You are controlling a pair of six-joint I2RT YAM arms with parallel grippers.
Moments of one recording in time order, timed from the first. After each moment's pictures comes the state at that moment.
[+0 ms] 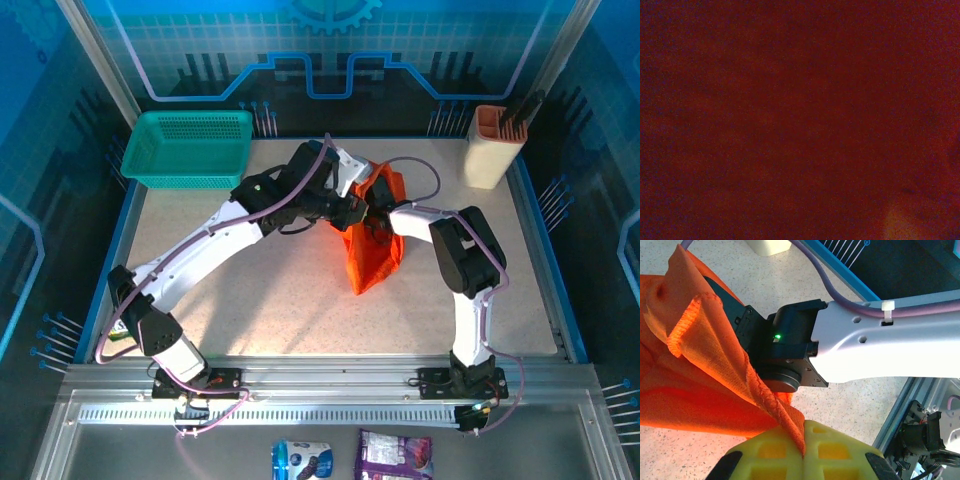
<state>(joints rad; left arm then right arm) -0.77 1.63 1.75 -0.79 0.24 -0.25 0.42 2.04 1.28 -0.13 0.05 0.45</state>
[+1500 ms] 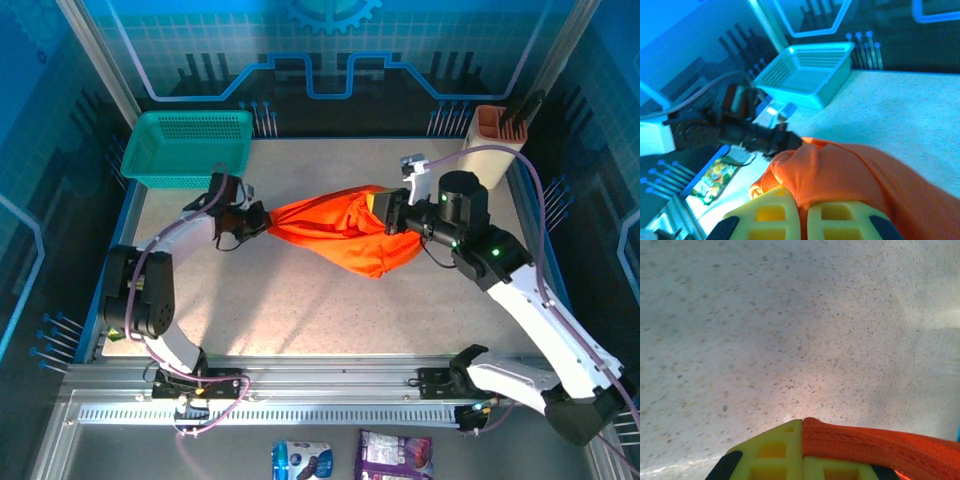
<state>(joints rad) -0.10 1.62 1.01 -0.34 0.45 -0.65 0.52 1.01 1.18 -0.47 -0.22 0.38</state>
